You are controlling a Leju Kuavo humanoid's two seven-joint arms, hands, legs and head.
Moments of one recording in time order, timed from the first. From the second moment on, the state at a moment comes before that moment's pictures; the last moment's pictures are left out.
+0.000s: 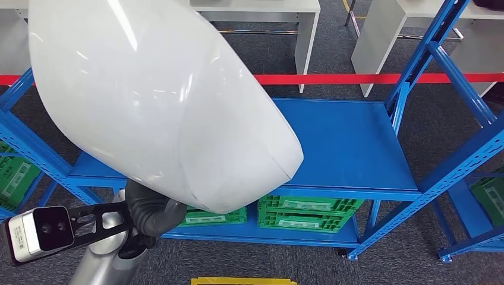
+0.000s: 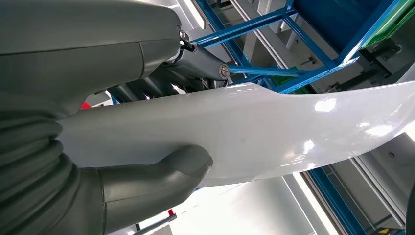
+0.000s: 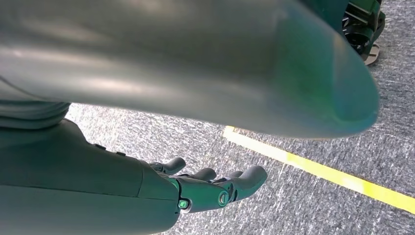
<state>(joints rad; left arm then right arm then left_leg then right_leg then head) -0.35 0.01 -0.49 -1.80 0.19 -0.43 -0.60 -0.06 0.08 -0.93 -0.21 1.21 0.05 -0.12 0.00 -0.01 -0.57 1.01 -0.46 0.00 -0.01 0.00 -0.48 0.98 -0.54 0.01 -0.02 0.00</state>
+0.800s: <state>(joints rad) -0.44 -0.05 -0.69 -1.52 0.06 -0.36 -0.56 -0.06 0.08 -0.97 -0.21 1.19 0.03 -0.13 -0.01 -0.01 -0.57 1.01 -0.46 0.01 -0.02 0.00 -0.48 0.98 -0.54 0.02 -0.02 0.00</state>
